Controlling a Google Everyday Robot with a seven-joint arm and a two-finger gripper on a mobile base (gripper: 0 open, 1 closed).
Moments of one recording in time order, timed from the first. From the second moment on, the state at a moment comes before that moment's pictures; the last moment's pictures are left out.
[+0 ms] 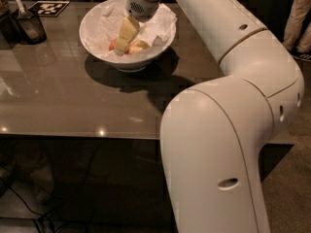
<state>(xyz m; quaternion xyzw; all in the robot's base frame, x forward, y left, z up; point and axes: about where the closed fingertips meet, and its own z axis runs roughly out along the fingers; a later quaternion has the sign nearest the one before) 0.739 0.053 0.922 -0.56 0.80 0.06 0.22</state>
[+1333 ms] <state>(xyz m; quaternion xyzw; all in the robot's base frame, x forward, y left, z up) 0.740 0.045 0.974 -0.54 0.79 0.10 0.26</state>
